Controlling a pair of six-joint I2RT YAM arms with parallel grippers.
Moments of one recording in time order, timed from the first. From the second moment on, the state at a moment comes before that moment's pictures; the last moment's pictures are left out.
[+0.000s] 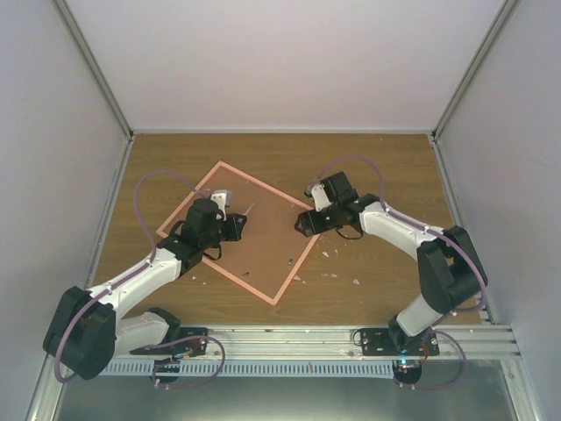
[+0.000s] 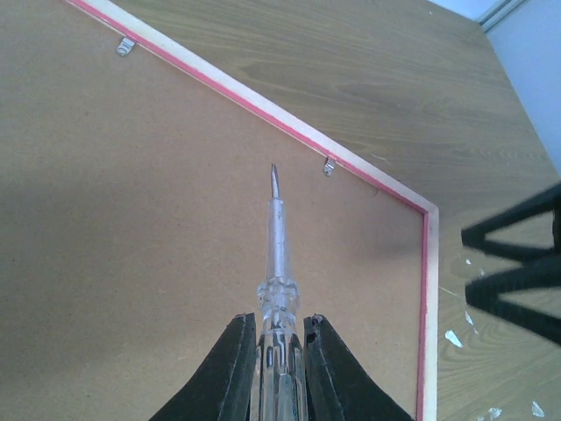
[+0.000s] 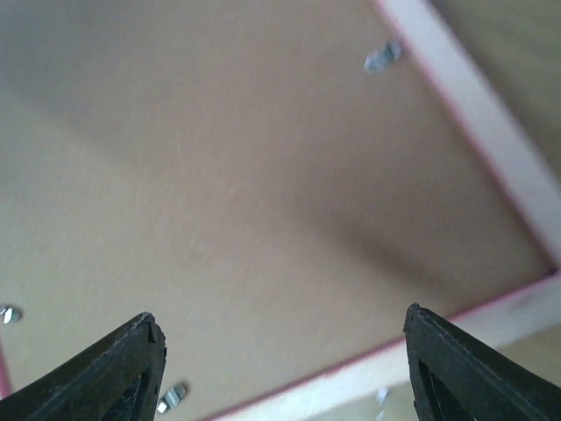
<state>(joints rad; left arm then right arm) -0.46 1.15 0.59 -0.02 0.11 -0.52 0.52 1.58 0.99 -0.43 -0.33 0.18</state>
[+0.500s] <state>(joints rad) -0.46 1.11 0.59 -0.02 0.14 -0.48 0.41 1.92 1.28 -0.42 -0.29 -0.07</state>
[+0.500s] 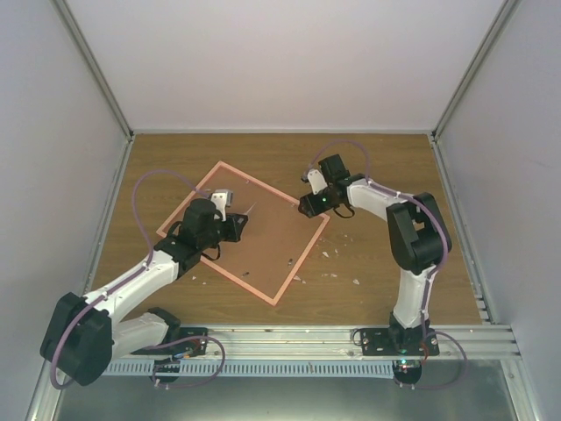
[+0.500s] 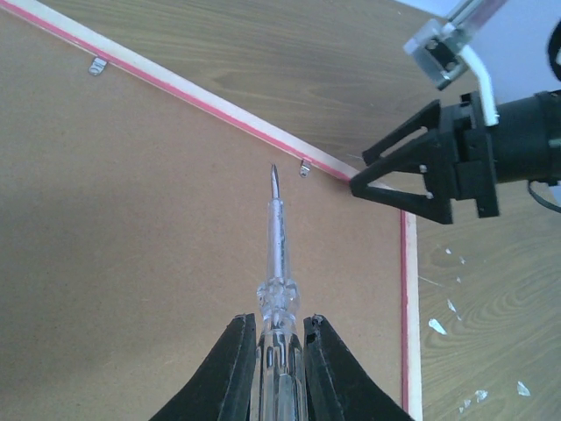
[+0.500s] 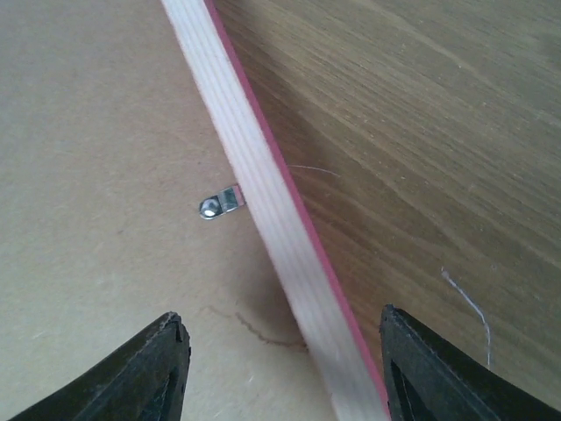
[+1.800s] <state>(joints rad) -0.51 1.31 0.64 0.02 0.33 -0.46 0.38 1.79 0.97 -0.21 -0.31 0.20</state>
